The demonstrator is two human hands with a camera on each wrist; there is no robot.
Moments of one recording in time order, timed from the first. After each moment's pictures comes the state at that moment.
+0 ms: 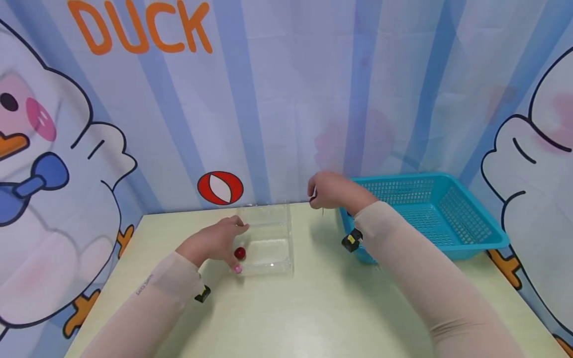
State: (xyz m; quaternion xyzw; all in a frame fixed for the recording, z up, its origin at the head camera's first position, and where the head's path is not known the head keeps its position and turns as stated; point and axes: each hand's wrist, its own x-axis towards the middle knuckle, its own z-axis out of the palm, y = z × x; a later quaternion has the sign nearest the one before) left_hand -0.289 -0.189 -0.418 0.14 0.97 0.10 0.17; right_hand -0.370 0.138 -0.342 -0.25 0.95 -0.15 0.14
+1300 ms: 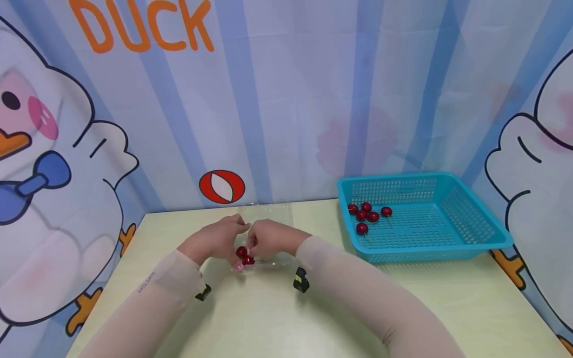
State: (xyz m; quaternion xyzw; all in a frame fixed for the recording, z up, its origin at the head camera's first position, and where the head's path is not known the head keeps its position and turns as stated) left_hand -0.292 -0.189 -0.420 0.14 0.97 0.09 0.16; right_hand -0.332 0.001 -0.443 -0.36 0.88 -0.23 0.20
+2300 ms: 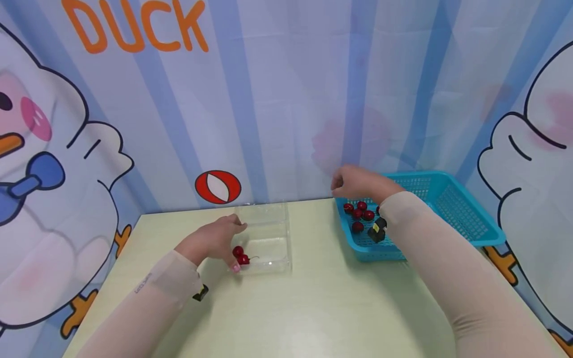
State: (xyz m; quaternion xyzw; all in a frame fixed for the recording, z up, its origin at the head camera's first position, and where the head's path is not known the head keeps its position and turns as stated) left_hand -0.291 -0.186 -0.420 0.14 0.97 0.08 0.16; right_hand -0.384 0.205 -0.346 -0.24 0.94 -0.19 0.14
